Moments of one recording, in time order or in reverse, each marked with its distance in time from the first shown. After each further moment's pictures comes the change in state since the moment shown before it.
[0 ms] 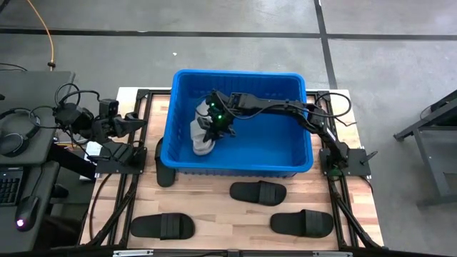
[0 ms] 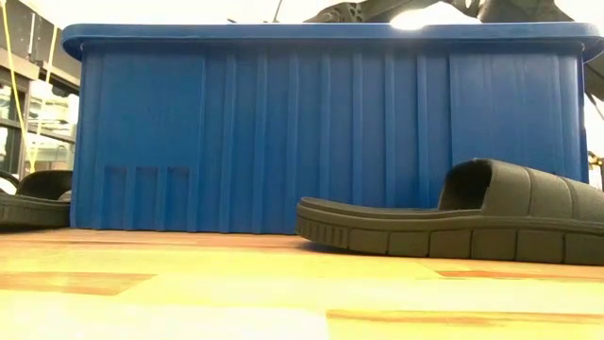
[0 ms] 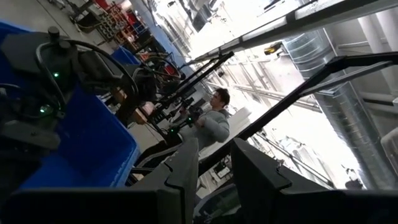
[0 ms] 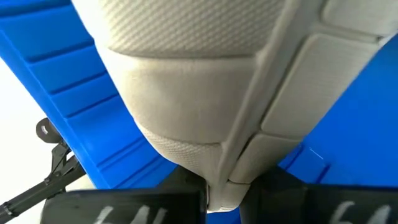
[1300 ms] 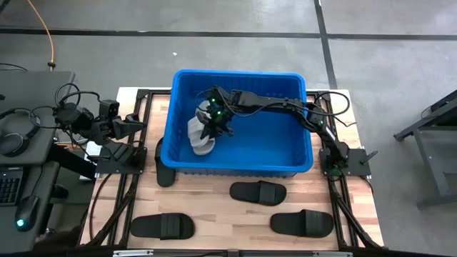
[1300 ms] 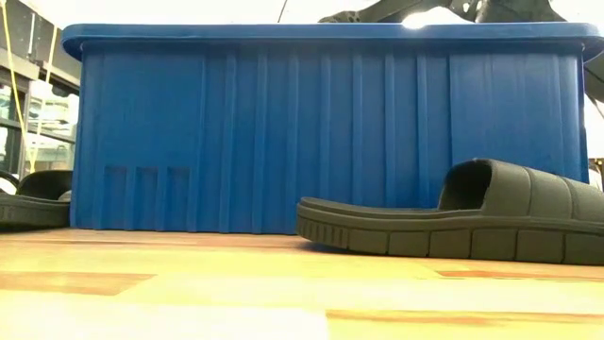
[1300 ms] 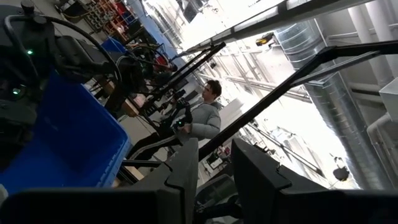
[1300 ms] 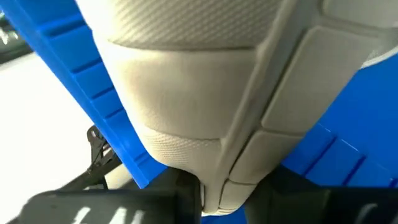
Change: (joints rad) left arm 0.000 0.000 0.000 0.000 0.055 -0.002; right arm -0.025 0.014 0.000 0.097 -0.109 0.115
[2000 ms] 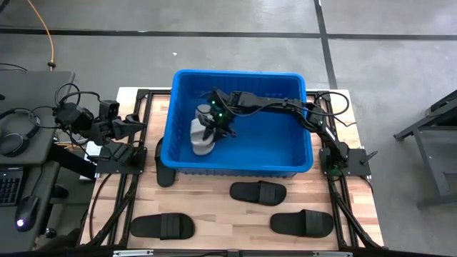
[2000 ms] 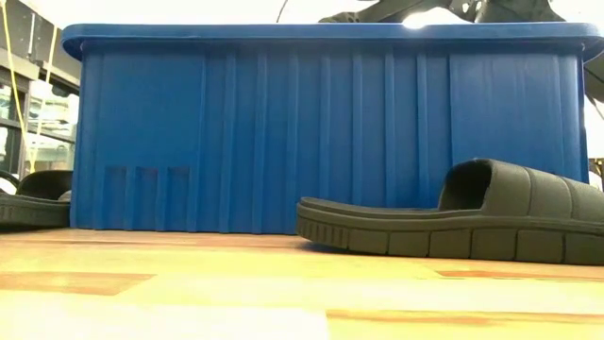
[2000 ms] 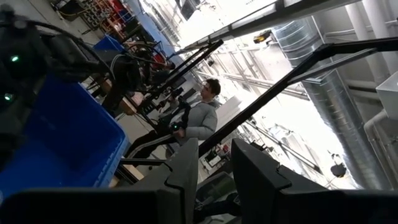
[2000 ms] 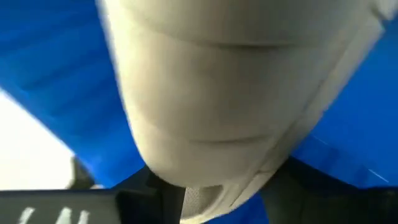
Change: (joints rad) left arm 0.000 0.000 0.000 0.001 0.015 0.003; right arm 0.002 0.005 0.000 -0.132 0.042 -0.024
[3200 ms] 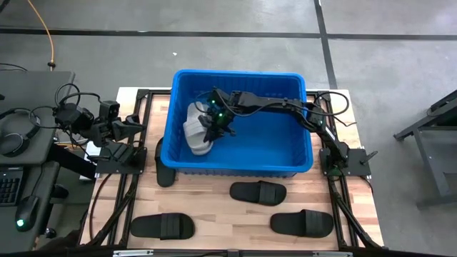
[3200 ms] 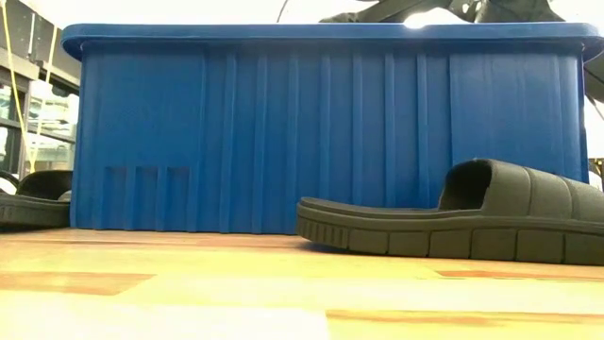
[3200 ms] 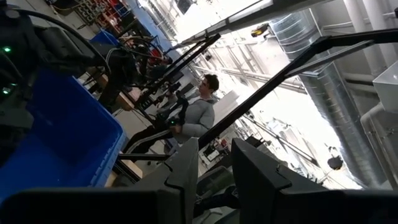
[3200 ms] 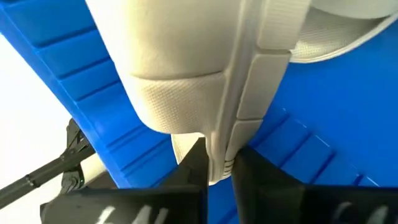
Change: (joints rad) left arm 0.000 0.000 0.000 -0.009 0.026 0.002; right arm -0.004 0.000 0.000 0.050 -0.061 -0.110
